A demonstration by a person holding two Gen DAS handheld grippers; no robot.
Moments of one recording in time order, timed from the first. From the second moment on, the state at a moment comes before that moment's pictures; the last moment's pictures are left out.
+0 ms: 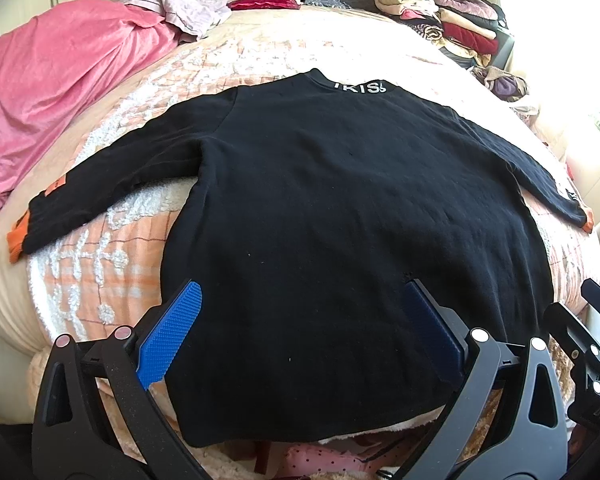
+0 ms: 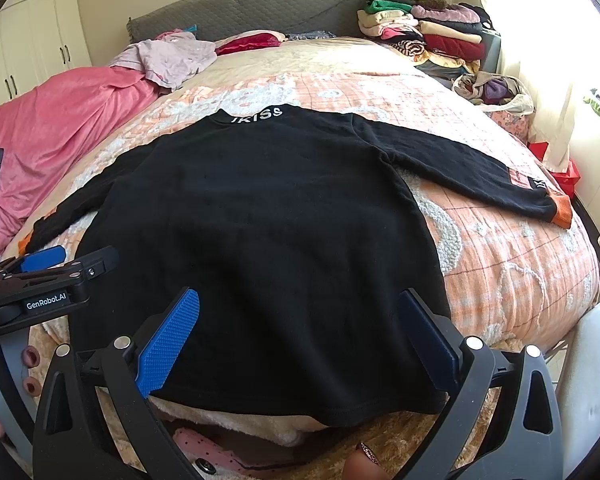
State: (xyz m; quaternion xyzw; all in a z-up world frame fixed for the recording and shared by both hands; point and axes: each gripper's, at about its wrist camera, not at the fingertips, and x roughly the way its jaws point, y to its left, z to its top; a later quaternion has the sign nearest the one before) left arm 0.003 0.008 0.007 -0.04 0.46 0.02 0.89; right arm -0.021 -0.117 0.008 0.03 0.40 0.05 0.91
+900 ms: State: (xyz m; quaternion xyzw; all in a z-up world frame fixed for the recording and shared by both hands) left arm 0.051 0.012 0.015 -0.04 0.45 0.02 0.89; right arm 0.037 -0.137 0.025 0.05 0.39 0.02 0.92
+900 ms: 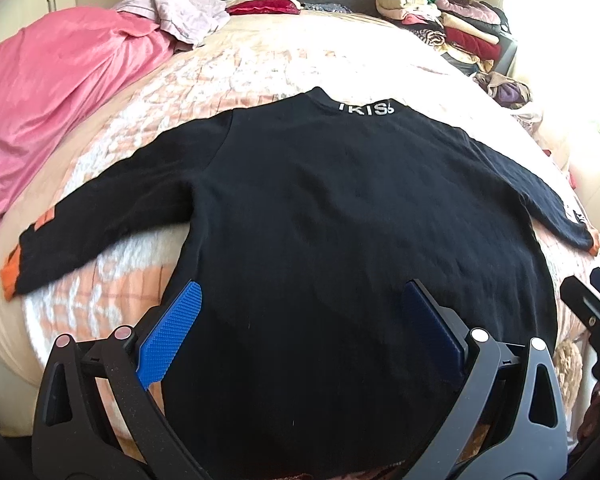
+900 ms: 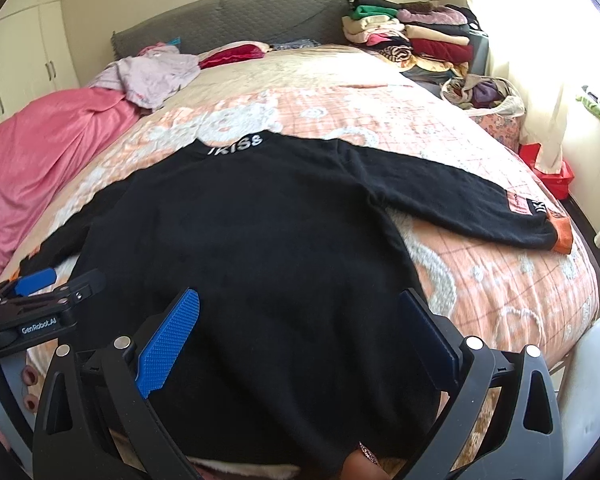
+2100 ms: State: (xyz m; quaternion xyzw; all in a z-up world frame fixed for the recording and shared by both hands) left arm 0.187 -0.007 -0.014 -0.04 0.49 0.00 0.87; right arm 0.125 -0.329 -0.024 0.21 0.41 -0.19 0.87
